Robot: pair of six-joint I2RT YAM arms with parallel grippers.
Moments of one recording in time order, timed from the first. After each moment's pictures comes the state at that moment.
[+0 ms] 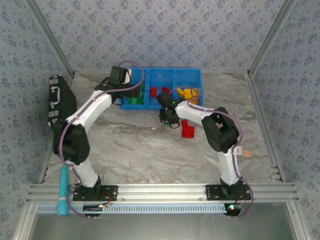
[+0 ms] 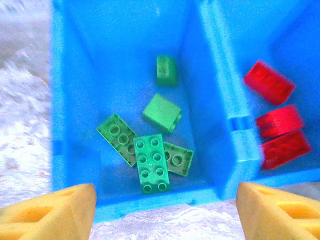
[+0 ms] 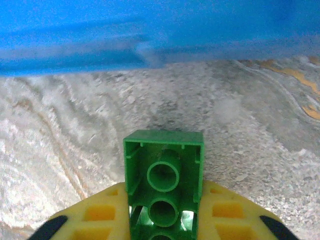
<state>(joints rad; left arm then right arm) -0.35 1.69 1.49 -0.54 -0.05 -0.18 0.66 2.07 1.51 -0.61 0.07 0.71</state>
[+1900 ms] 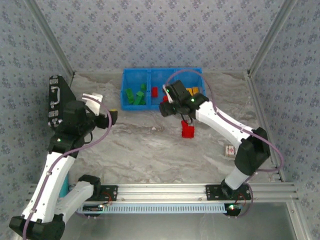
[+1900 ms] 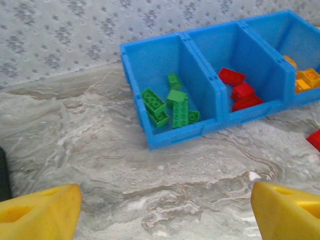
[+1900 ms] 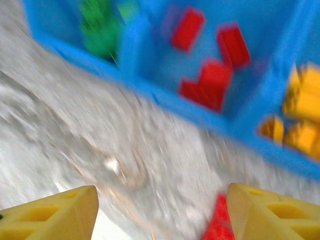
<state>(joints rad) -0.26 0.81 0.97 -0.63 0.06 0.04 0.68 1.61 1.41 -0.72 0.13 0.18</state>
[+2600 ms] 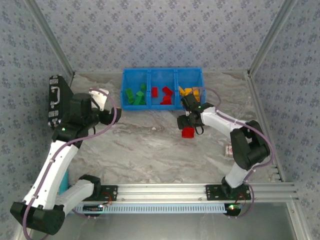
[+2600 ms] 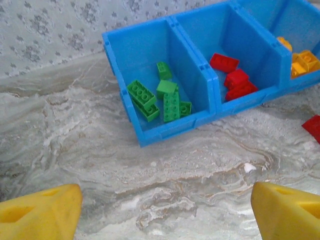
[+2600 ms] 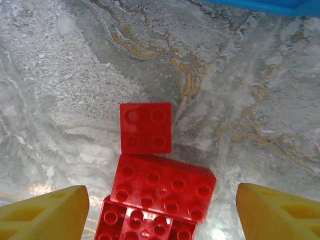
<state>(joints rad) -0.28 0.94 1.06 -0.67 0.07 0.06 0.49 1.70 1.13 -0.63 0.10 0.27</state>
